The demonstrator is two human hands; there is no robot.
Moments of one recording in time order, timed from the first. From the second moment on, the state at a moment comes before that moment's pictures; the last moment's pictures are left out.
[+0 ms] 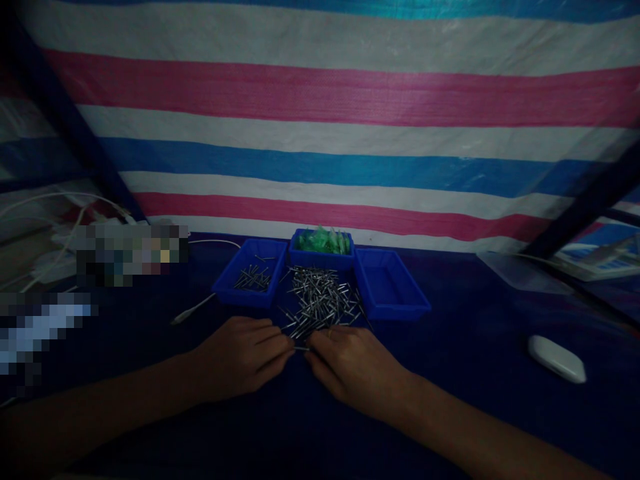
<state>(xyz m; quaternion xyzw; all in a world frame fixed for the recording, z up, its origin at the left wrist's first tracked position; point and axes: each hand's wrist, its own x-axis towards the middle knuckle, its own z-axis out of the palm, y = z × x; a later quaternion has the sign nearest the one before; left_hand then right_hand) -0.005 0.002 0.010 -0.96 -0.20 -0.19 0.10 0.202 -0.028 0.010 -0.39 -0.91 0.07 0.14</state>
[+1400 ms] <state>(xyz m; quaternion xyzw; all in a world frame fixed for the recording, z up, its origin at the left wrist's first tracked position) -0.006 0.009 0.005 -0.94 -0.26 -0.20 -0.08 0.206 -0.023 0.011 -0.39 -0.91 0.08 0.15</state>
